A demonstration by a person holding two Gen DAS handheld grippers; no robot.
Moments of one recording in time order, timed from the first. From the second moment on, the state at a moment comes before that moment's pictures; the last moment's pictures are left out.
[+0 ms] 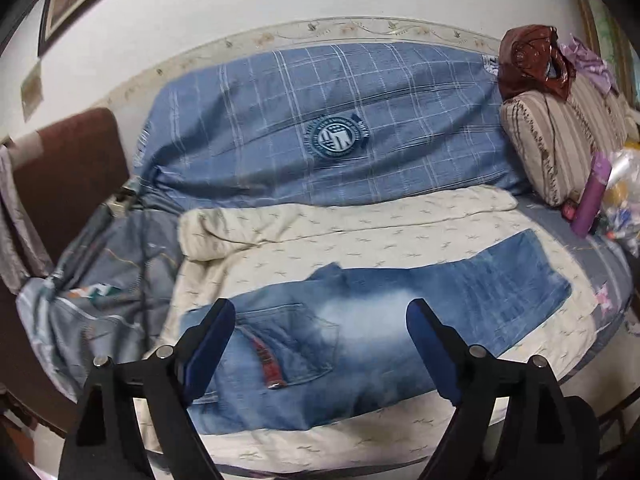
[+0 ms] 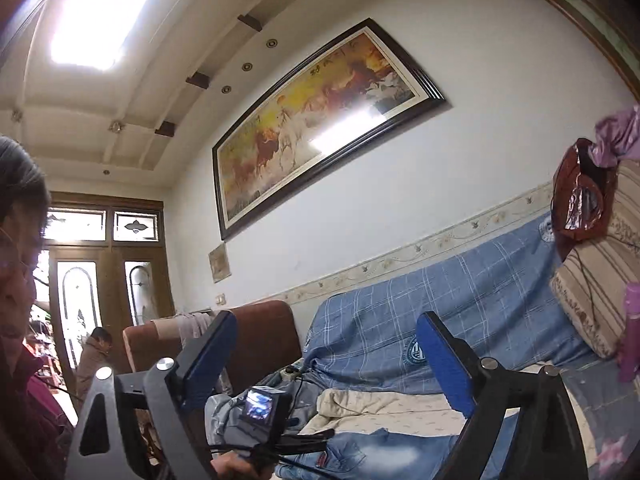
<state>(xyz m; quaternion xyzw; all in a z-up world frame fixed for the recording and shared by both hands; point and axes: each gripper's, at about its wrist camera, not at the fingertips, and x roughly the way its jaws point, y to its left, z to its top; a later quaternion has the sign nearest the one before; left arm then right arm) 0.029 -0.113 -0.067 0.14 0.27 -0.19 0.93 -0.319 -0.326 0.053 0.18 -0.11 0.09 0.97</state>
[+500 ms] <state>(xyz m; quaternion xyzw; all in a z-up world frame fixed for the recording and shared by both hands) 0.057 -0.115 -0.142 0.17 0.36 -0.14 0.91 -0.121 -0.503 -0.262 0.55 0.19 -0.06 0.81</state>
